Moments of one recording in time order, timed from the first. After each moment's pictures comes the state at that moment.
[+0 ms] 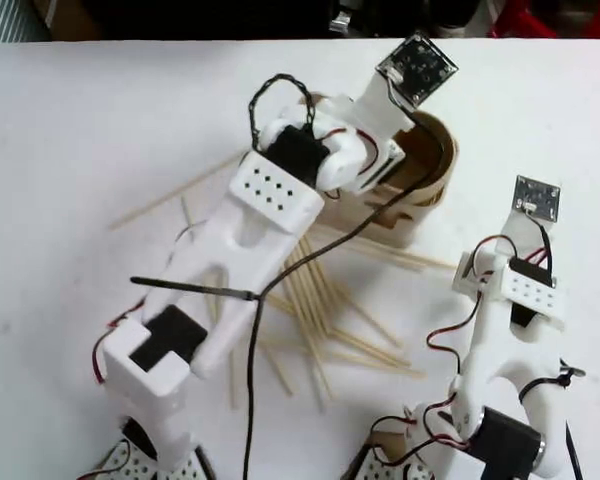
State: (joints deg) left arm 31.7 17.7 -31.0 65.2 -14.4; right arm 21.9 -18.2 50.6 43.5 6.7
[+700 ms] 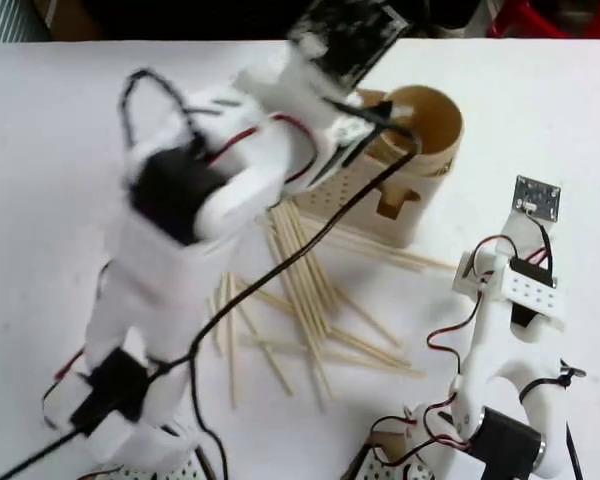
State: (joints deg) left arm 31.3 -1.7 -46.5 83.3 -14.5; right arm 22.0 -18.2 50.6 43.5 6.7
